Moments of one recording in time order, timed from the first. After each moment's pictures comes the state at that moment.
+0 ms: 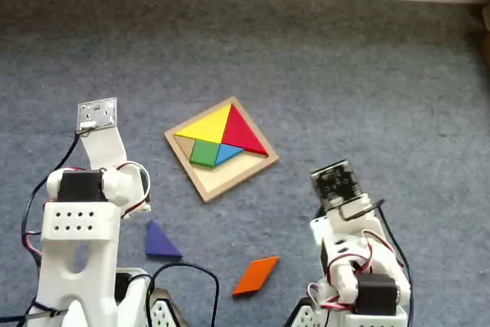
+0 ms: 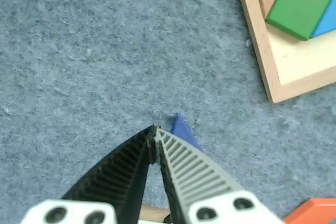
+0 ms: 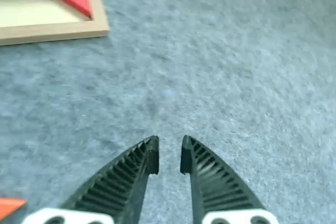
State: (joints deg) left arm -8.2 -48.5 50.5 82.9 18.1; right arm -5.8 -103.6 78.8 76.5 29.0
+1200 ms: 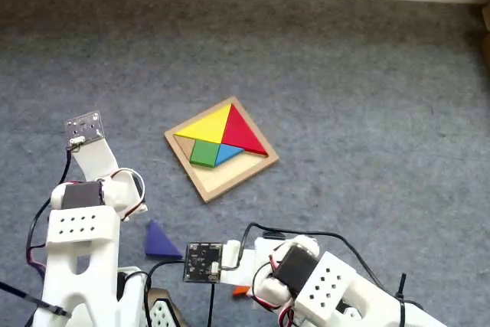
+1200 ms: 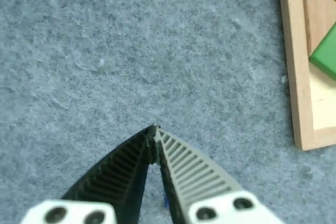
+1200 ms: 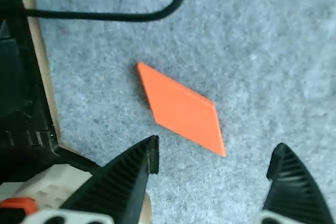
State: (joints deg) left arm -13.7 -48.5 63.5 66.8 20.8; right arm -62.3 -59.4 71.0 77.5 34.1
